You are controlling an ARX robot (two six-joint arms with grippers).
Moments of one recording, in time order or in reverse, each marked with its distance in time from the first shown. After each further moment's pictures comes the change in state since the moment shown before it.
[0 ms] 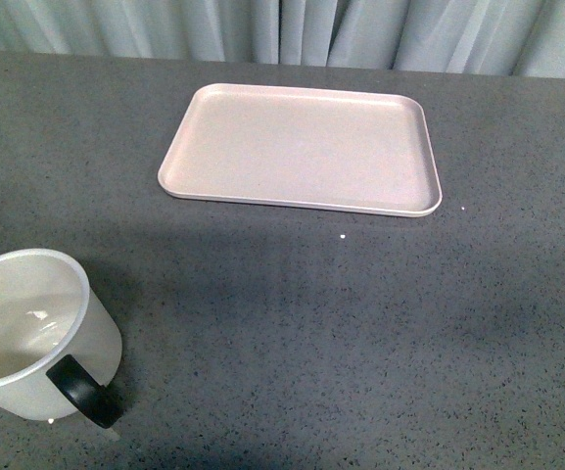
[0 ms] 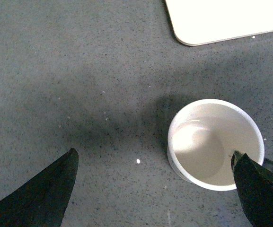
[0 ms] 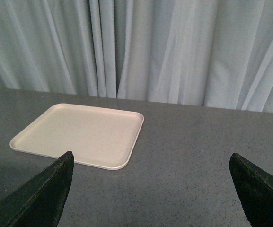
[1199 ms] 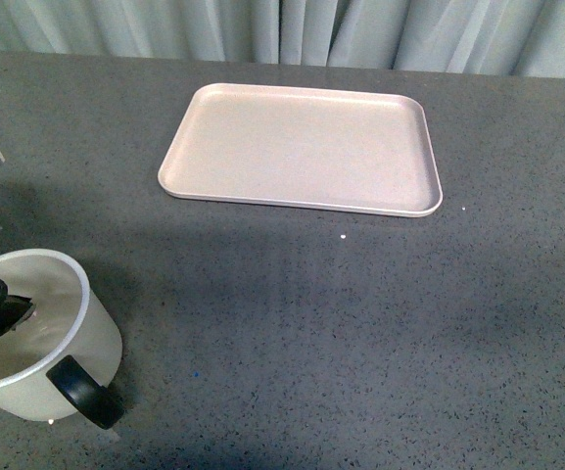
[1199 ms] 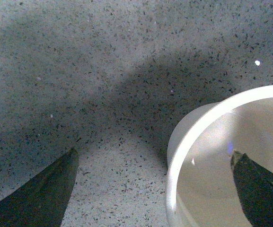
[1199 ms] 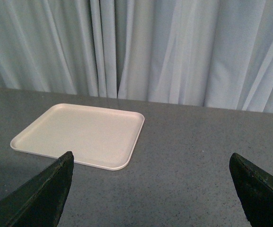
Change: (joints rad) left arm -0.121 0.723 0.168 0.239 -0.077 0.116; right arm 0.000 0.000 0.000 0.000 0.000 0.000
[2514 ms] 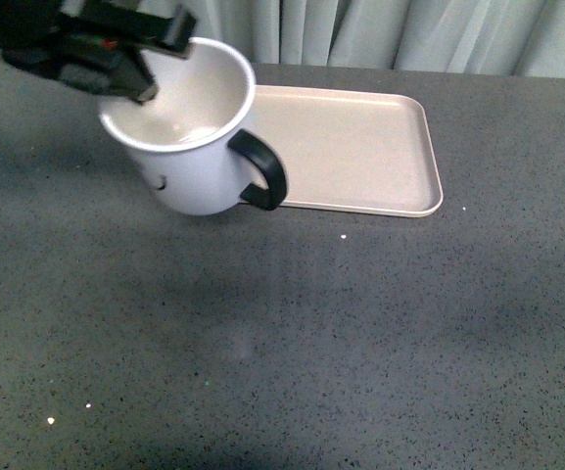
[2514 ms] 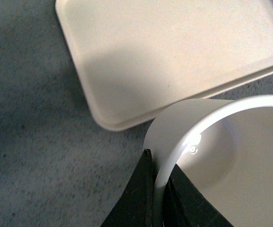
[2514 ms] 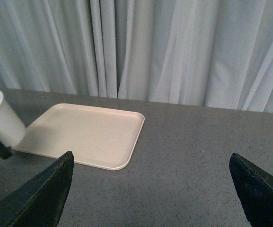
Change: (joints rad) left arm -0.238 0.198 0.592 -0.256 0.009 -0.292; right arm 0.000 0.000 0.000 0.000 0.000 0.000
